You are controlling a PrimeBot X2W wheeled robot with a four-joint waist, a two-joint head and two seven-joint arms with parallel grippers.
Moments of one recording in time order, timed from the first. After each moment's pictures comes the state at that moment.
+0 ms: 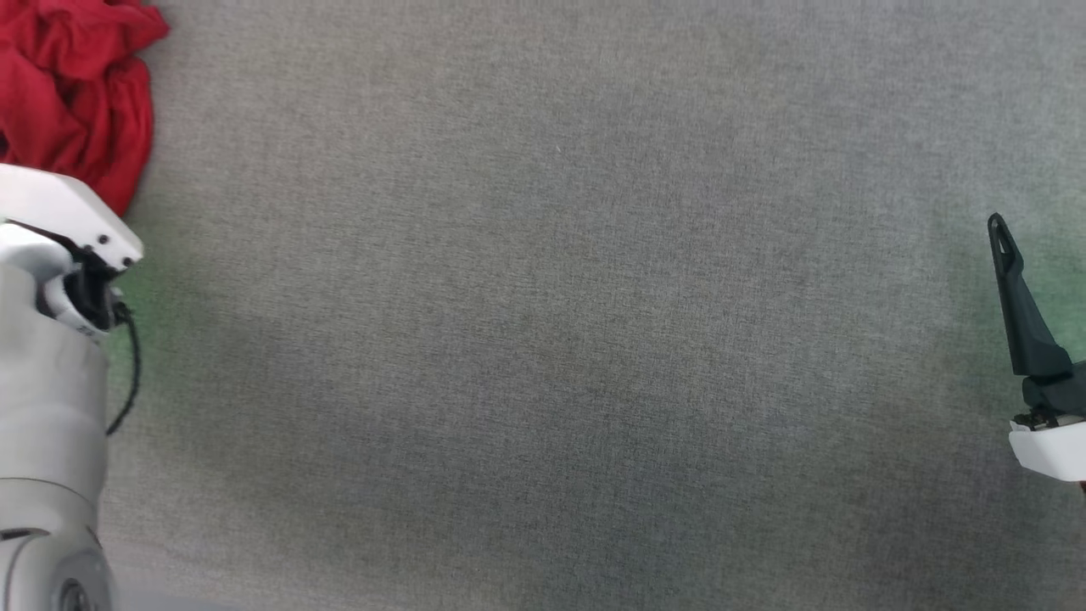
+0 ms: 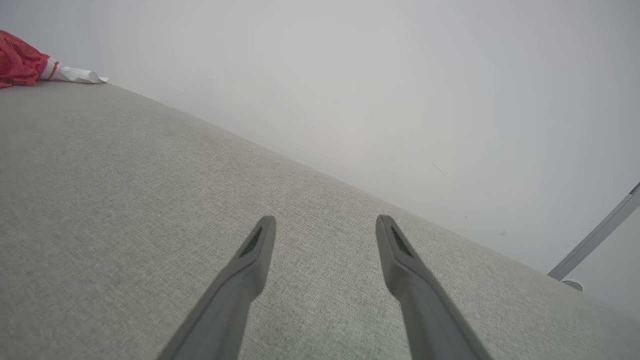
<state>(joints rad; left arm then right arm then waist) -1.06 0.35 0.16 1.28 -0.36 0.09 0.06 -0.18 -0.48 -0.01 -0.08 0.15 0.13 -0.26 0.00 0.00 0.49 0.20</state>
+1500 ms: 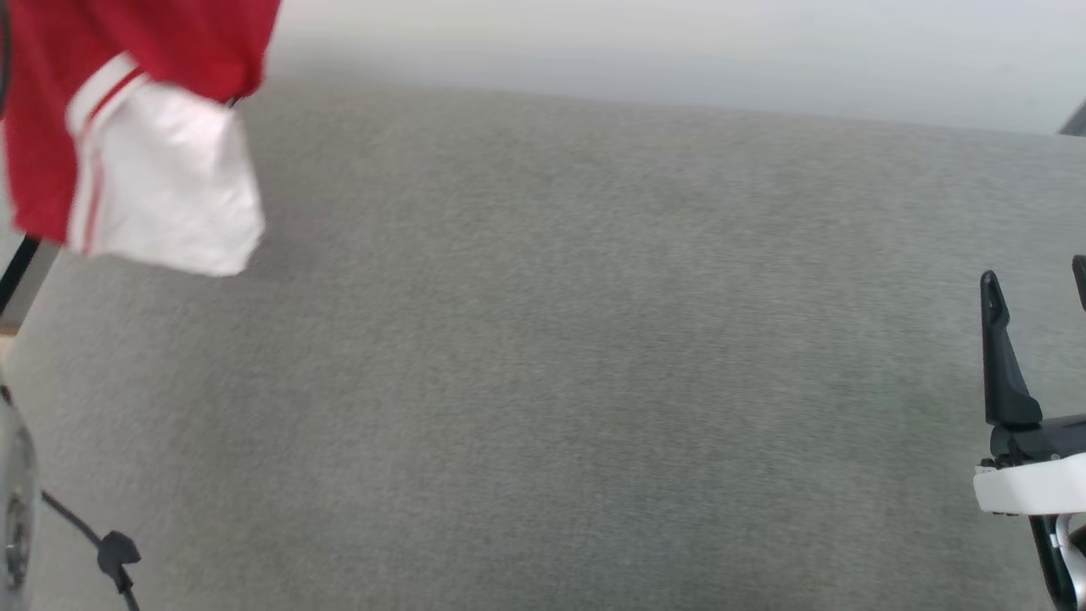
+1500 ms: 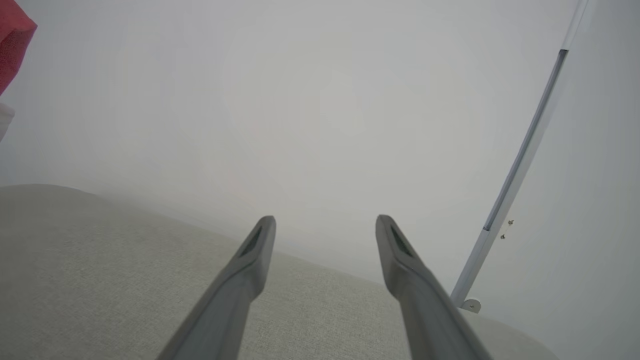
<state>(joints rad) -1.35 0.42 -0.14 0.88 -0.21 -0.10 -0.07 -0.09 -0.27 -0.12 -0.04 0.09 0.13 -0.26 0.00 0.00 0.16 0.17</state>
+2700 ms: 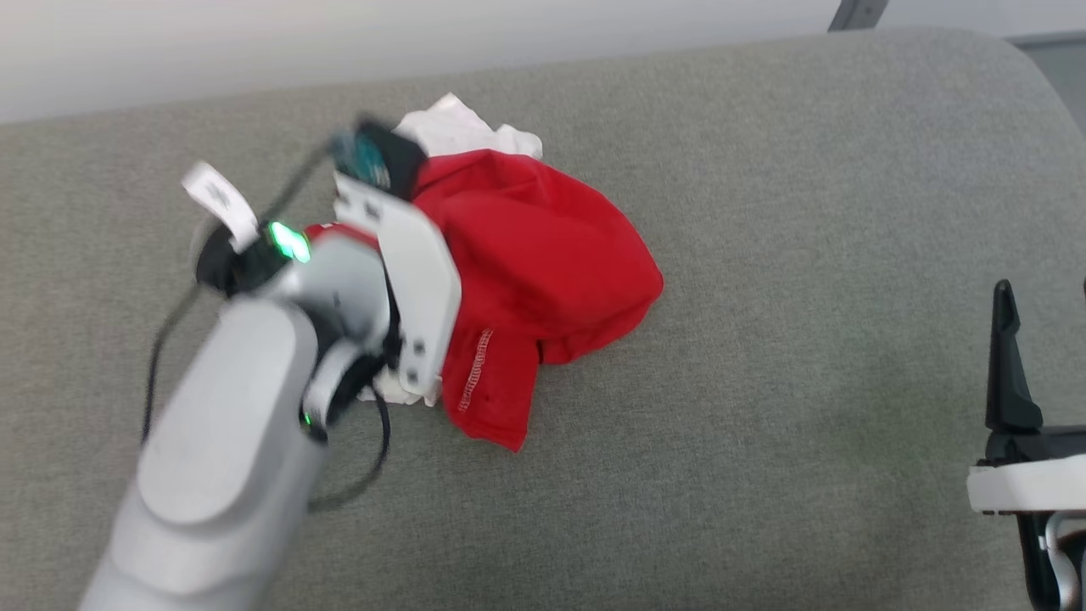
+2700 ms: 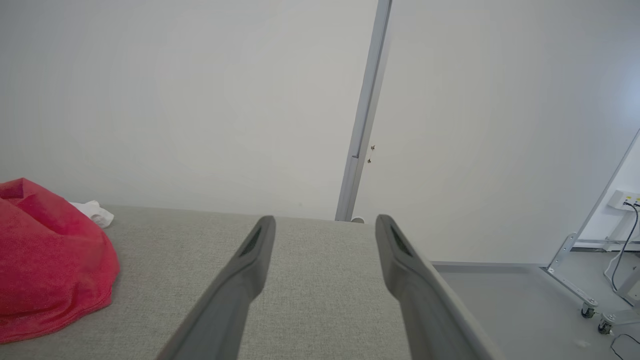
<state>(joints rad) -0.68 0.28 -0.44 0.15 -0.41 -0.04 0.80 -0.09 -0.16 -0.21 -0.01 0.08 0.13 -0.26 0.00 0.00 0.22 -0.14</state>
